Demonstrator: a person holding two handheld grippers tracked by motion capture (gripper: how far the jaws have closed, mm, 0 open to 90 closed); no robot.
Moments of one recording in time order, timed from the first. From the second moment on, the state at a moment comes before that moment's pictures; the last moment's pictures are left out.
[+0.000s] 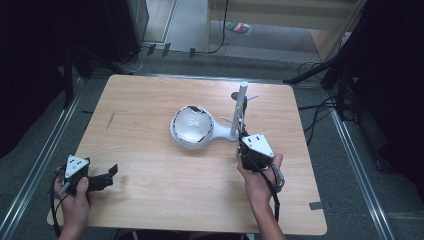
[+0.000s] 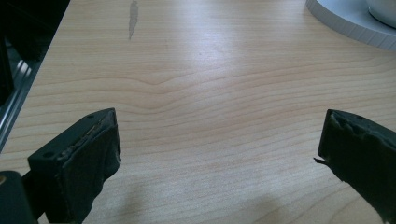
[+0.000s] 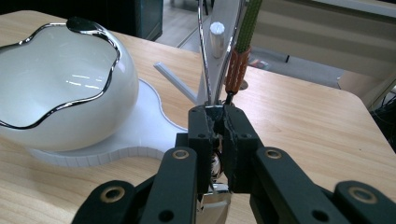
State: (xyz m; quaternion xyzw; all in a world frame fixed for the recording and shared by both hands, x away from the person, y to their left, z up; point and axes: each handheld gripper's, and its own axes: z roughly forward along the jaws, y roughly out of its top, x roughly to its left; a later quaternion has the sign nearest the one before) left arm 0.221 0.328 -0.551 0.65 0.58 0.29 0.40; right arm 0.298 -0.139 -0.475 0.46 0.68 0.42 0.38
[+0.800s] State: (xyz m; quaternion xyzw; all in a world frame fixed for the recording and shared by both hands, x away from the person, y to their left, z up) left arm 0.221 0.328 -0.551 0.65 0.58 0.29 0.39; right arm 0.306 -0.141 -0.491 0.48 0.69 0.40 0.37
